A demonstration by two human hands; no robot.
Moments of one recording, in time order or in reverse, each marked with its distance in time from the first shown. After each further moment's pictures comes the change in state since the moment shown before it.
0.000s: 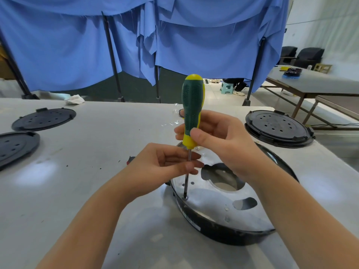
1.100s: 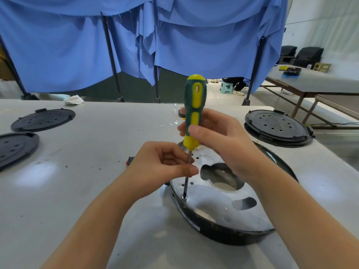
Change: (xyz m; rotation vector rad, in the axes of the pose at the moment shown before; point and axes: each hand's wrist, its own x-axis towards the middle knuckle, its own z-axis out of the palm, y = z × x) left_hand 0.002 0.000 0.004 0.039 0.138 0.014; right_hand 0.003 0.002 0.000 -0.096 0.036 0.019
